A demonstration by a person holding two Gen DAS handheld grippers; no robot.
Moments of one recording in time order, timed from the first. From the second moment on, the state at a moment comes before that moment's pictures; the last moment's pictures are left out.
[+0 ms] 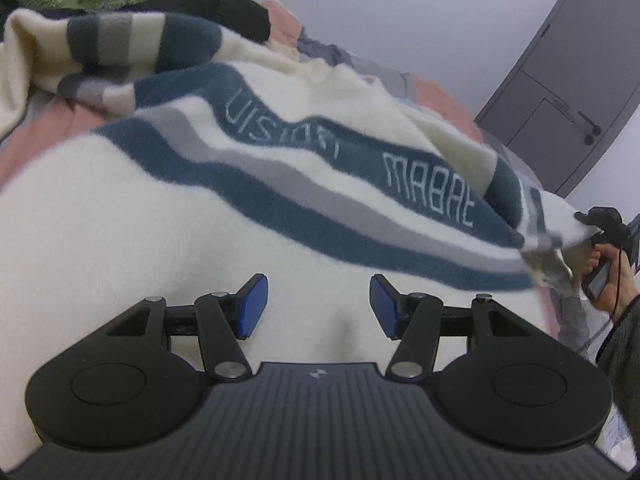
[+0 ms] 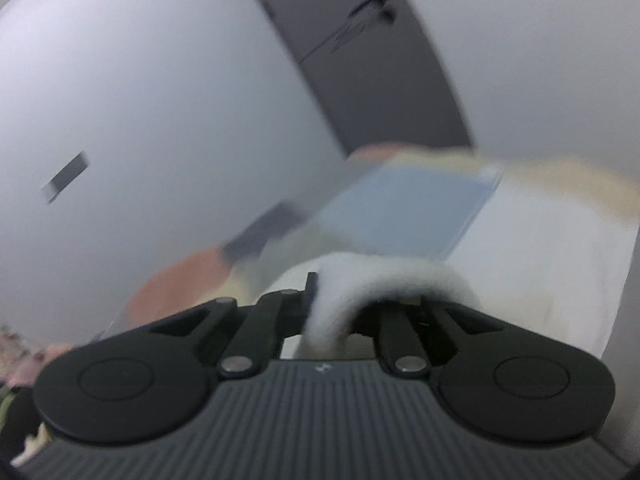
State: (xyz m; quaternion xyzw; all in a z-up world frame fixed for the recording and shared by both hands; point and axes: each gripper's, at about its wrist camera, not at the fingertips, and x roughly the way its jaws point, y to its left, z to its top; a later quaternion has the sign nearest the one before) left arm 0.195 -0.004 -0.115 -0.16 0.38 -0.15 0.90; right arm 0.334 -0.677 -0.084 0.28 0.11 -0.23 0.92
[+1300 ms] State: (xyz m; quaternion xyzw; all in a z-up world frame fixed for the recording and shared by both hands) left arm 0.131 0.045 -0.075 -0.15 0.34 -0.13 0.92; right arm 0.160 -0.402 -0.058 0.29 0.33 -0.07 0.89
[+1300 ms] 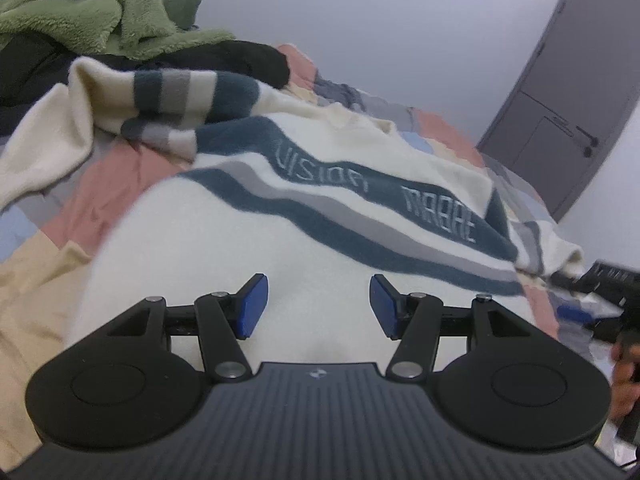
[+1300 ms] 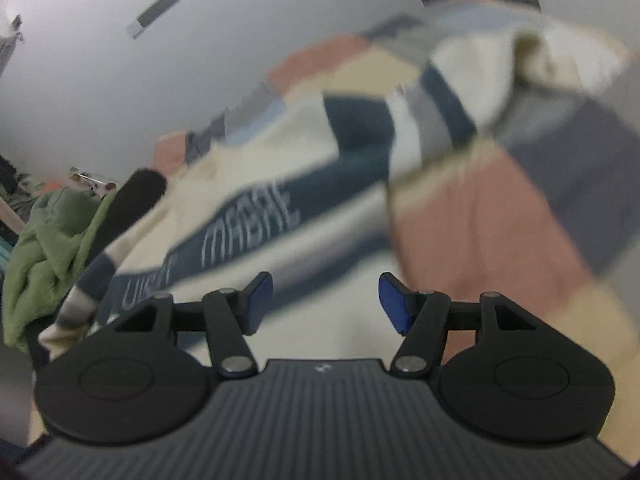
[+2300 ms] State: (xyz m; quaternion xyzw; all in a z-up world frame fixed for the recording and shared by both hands) left arm 0.110 0.029 -0.078 -0.15 0.35 -0.17 0.91; right arm 0.110 -0.429 -0.087 0.30 0.36 -0.12 0.88
